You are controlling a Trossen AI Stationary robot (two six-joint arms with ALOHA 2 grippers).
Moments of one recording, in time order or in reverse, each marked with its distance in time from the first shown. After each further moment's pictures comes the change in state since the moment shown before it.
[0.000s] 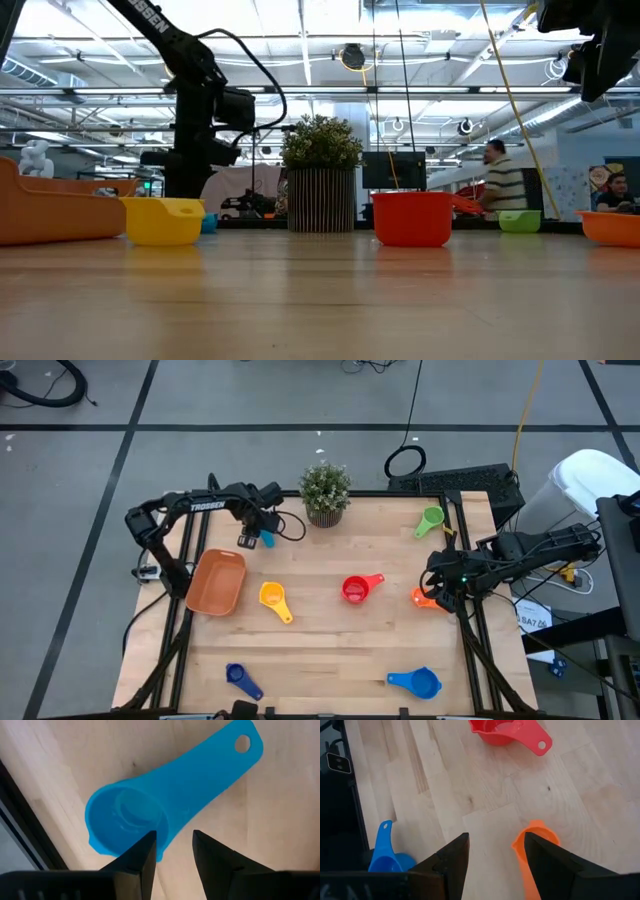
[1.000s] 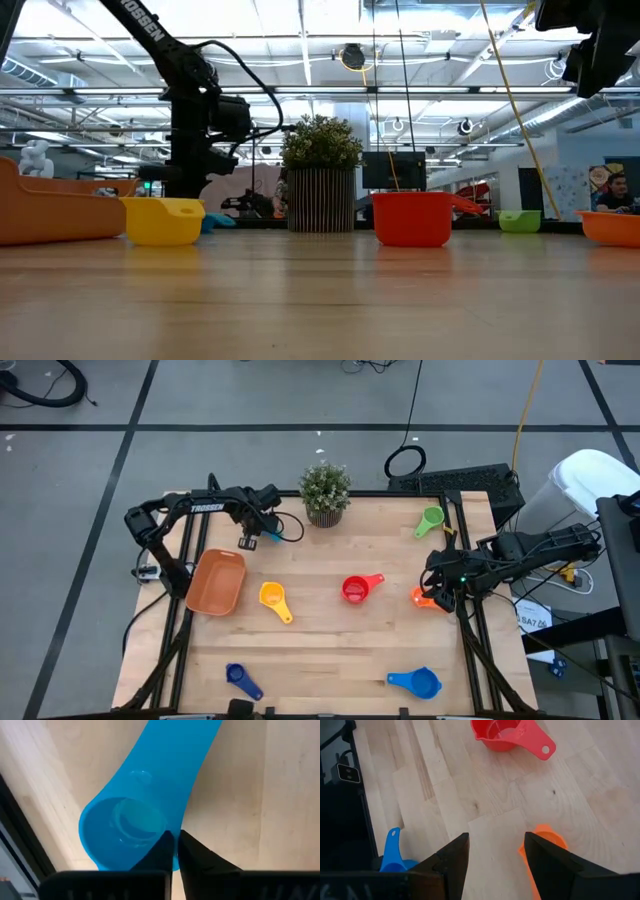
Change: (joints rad) left arm 0.024 -0.001 -0.075 0.103 0.006 -0.034; right arm -0.001 0.000 0.000 0.030 -0.001 0.036
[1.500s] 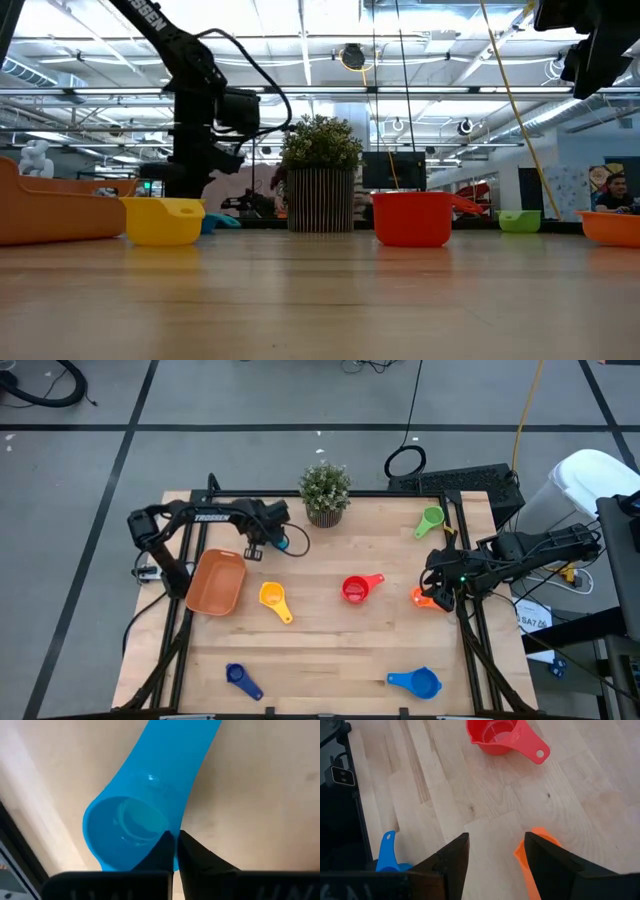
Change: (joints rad) left arm -0.170 0.000 0.005 -0.048 -0.062 -0.177; right arm 0.000 0.000 0.000 0.000 0.025 -0.006
